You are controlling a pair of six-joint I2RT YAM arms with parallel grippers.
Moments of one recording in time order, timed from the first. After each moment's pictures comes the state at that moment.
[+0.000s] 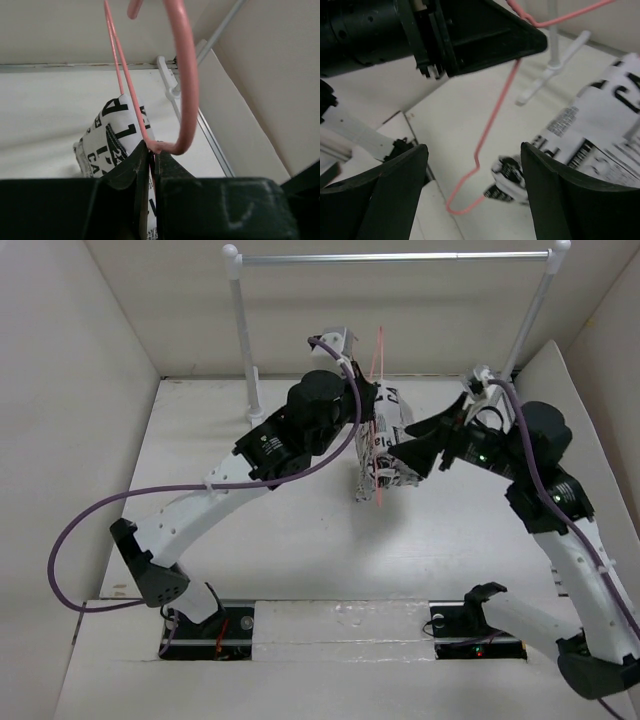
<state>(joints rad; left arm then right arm) -0.96 1.51 1.75 -0.35 -0.43 -0.52 0.36 0.94 1.30 -0.42 -0.60 0.29</state>
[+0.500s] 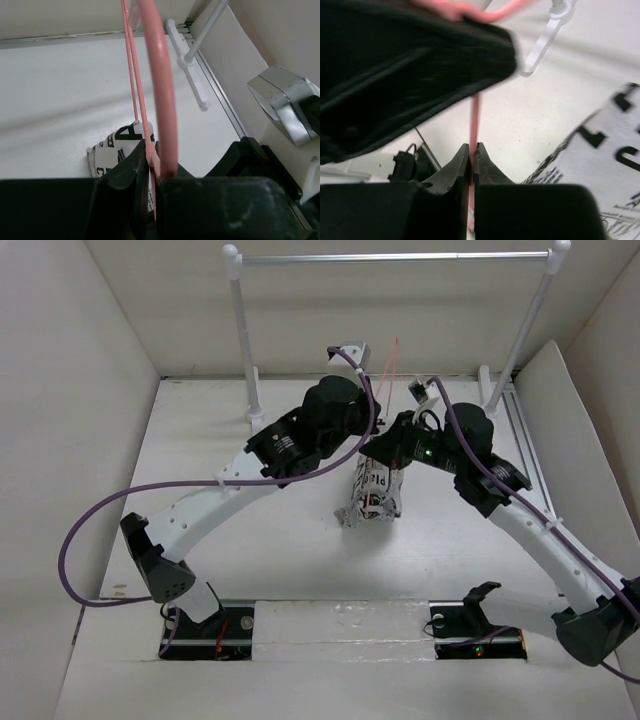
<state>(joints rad) -0.97 1.57 1.76 -0.44 -0.37 -0.49 0.55 1.13 1.16 -0.22 -0.45 0.50</state>
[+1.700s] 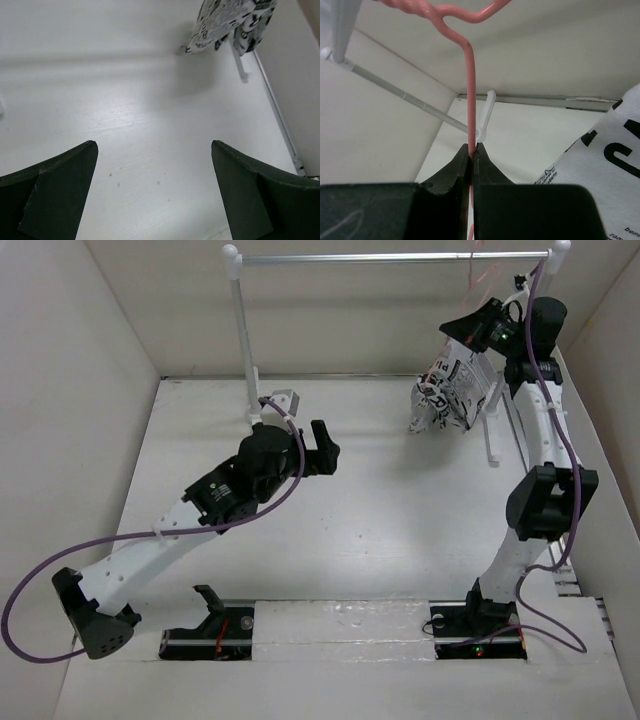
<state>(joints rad) -0.87 1.12 1.24 -0.43 -0.36 -0.57 -0.11 1.86 1.92 -0.08 -0.77 0.71</state>
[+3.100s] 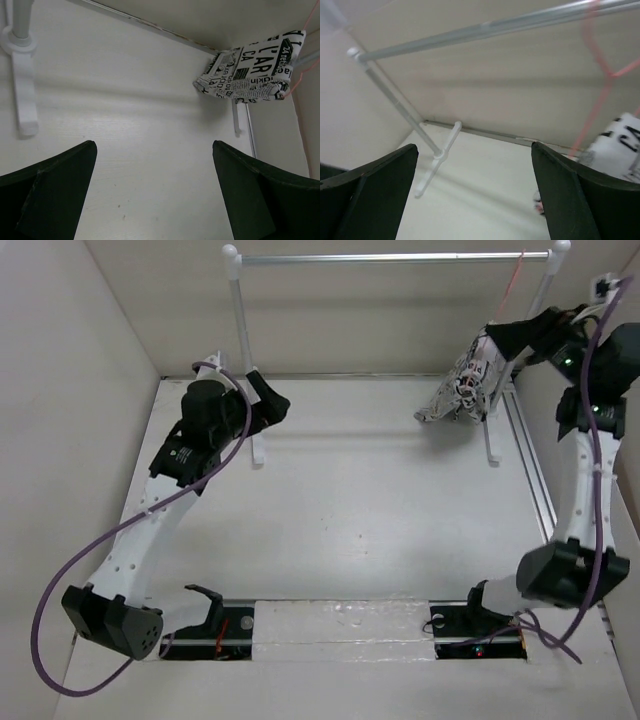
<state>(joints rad) -0.39 1.20 1.31 -0.43 0.00 -0.66 -0.38 1.54 1.72 0.07 -0.87 0.59</state>
